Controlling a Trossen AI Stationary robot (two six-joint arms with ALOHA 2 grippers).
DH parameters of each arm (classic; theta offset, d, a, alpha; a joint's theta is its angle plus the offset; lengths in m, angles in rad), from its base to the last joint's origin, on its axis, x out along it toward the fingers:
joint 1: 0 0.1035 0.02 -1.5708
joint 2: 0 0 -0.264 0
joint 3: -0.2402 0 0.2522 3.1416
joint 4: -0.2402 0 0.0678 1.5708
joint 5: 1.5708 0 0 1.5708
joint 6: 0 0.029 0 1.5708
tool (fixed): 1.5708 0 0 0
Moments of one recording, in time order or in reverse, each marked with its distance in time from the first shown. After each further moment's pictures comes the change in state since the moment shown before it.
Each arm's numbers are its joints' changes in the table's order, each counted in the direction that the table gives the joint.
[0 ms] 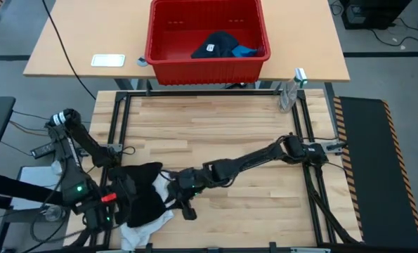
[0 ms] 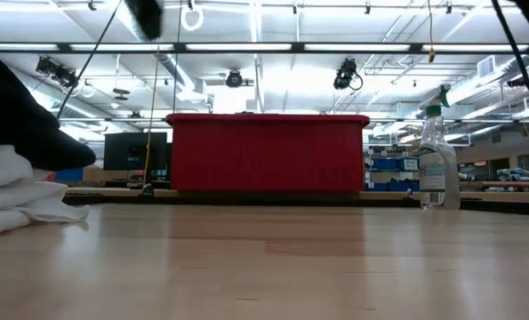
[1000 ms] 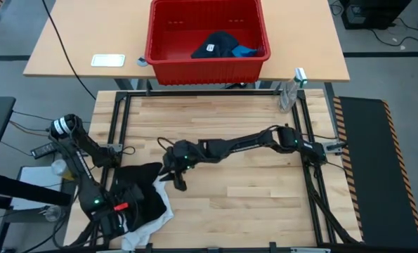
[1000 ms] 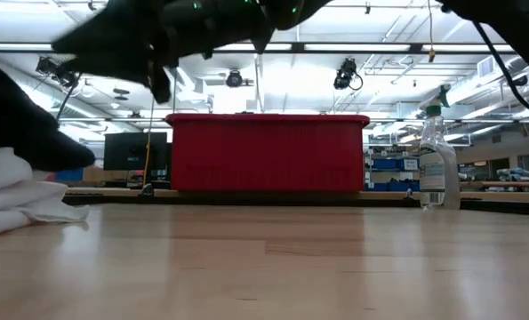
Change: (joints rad) left arm -0.001 0.093 0.248 0.384 0.098 -0.228; right arm -0.175 0.057 0.034 0.110 -0.091 0.007
